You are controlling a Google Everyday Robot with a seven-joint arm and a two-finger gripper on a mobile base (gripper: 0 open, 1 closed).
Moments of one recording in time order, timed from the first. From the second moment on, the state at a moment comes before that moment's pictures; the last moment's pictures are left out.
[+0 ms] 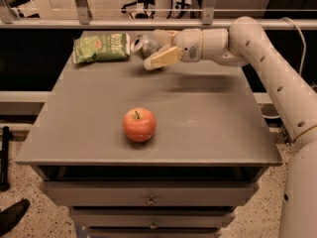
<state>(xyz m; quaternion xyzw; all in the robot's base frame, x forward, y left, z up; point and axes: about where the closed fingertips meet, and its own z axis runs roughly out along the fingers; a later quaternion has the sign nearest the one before) 0.692 0.005 0.921 -0.47 0.57 0.45 0.50</state>
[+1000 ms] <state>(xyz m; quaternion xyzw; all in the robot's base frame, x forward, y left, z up) 0.650 -0.001 0.963 -0.52 0.53 0.44 0.51</state>
